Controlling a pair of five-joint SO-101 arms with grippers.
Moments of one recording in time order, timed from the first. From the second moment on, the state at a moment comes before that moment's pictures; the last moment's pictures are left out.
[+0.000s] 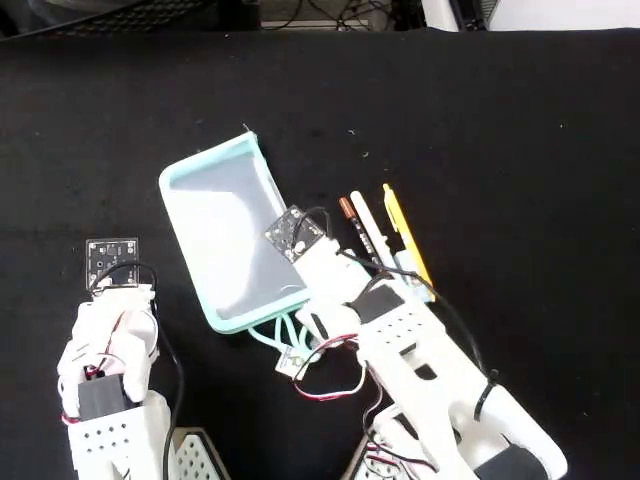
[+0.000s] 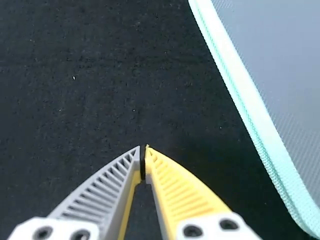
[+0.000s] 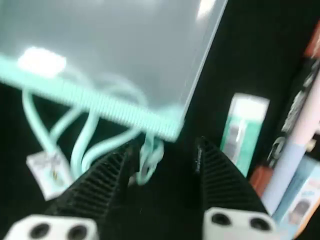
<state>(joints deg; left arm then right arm) -20.1 -101.1 96.7 56.8 -13.1 -28.7 -34.9 67.2 47.9 15.8</state>
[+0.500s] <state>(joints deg) -20.1 -101.1 96.7 56.8 -13.1 -34.8 -38.8 74.6 43.6 15.7</state>
